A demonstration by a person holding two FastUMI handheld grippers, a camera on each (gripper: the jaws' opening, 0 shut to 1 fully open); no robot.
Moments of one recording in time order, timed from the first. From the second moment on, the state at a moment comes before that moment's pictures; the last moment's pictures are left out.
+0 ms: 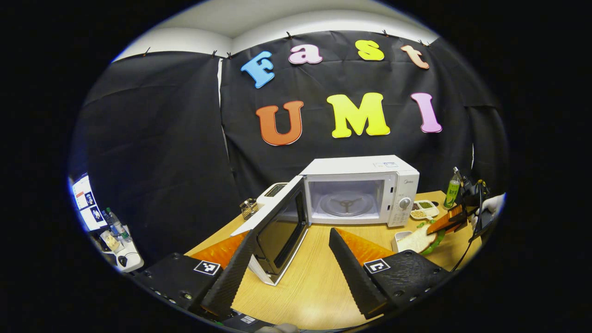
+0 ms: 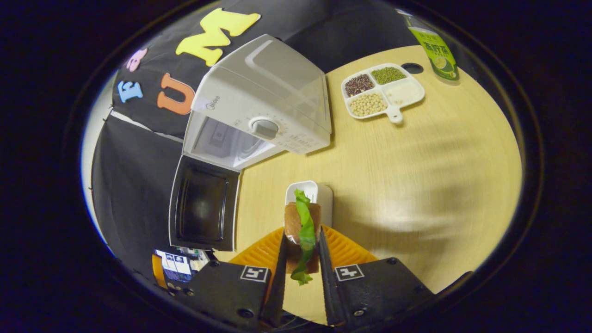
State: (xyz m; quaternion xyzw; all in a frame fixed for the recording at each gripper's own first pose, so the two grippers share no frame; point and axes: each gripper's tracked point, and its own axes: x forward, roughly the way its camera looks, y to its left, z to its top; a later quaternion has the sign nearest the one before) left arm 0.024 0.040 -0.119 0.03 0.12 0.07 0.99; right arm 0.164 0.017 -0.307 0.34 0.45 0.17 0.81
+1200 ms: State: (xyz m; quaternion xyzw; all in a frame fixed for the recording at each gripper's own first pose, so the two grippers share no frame) left arm 0.036 0.093 -0.102 0.05 0.10 -0.05 0.99; right arm 0.228 0.166 -0.178 0.41 0.12 0.07 0.90
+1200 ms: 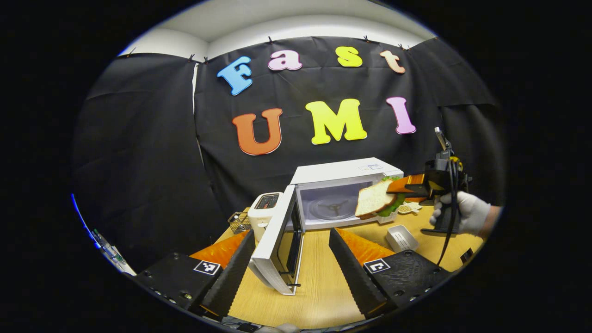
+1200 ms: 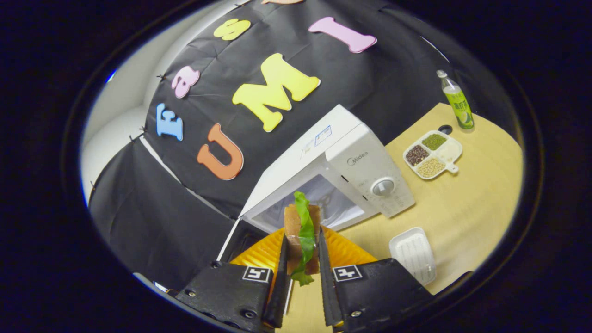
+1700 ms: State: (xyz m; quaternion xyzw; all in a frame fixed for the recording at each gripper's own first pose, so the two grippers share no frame) left arm 0.052 0.116 -0.109 0.06 0.09 -0.05 0.99; right arm 0.360 0.248 -0.223 0.45 0.05 -0.01 0.89
